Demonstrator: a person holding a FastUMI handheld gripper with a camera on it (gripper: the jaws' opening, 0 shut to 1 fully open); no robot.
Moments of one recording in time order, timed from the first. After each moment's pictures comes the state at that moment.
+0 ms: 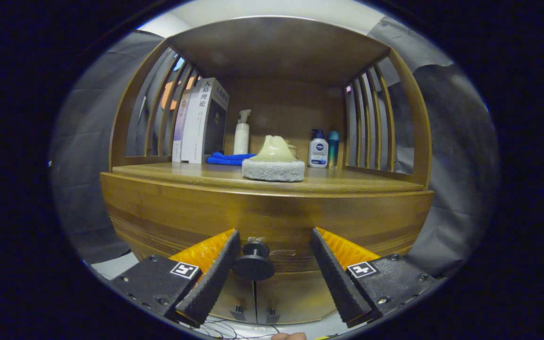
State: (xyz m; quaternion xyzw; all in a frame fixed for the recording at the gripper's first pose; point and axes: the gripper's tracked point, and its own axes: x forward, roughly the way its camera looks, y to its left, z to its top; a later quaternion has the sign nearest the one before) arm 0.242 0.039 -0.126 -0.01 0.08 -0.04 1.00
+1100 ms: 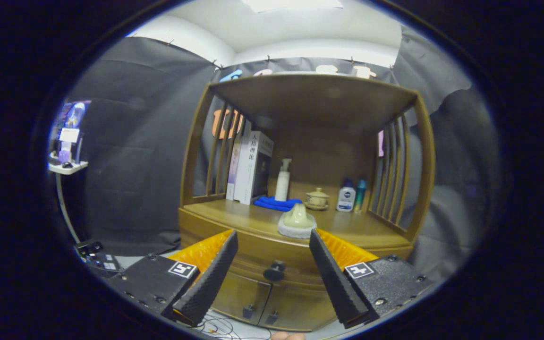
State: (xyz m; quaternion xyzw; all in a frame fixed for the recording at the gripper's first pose) arm 0.110 0.032 -0.017 -0.04 0.01 0.12 0.99
